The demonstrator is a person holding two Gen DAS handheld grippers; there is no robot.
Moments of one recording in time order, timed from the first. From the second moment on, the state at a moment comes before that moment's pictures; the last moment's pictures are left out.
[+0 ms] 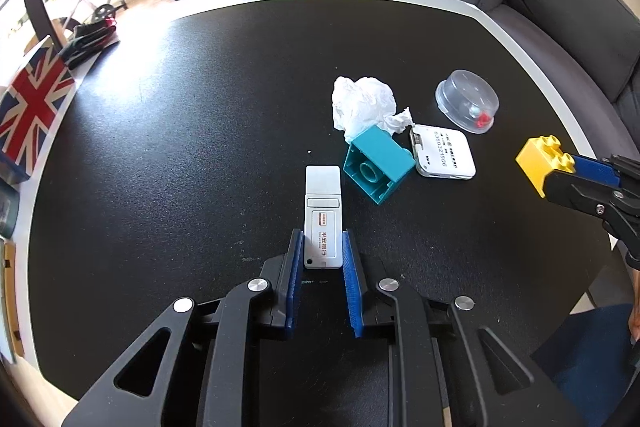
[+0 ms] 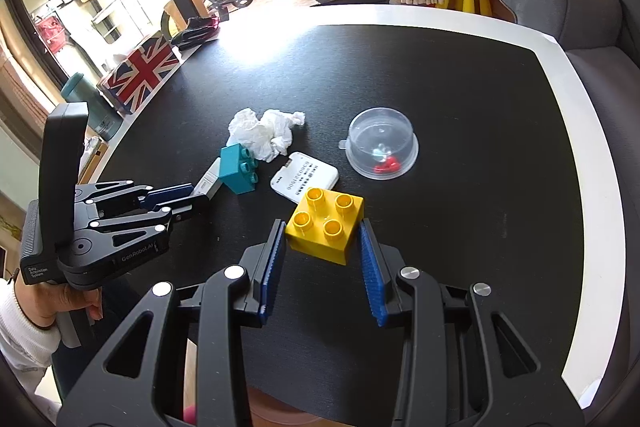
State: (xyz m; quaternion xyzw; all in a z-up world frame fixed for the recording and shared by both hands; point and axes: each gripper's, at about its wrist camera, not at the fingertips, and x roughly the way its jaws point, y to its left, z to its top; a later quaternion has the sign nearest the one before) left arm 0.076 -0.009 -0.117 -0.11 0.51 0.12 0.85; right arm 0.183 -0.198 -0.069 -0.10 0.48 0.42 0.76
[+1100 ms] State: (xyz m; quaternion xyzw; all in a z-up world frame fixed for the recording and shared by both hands) left arm -0.050 -0.067 -0.059 -0.09 0.46 -0.01 0.88; right arm 0.051 -0.260 -0.021 -0.11 0.44 0.44 0.77
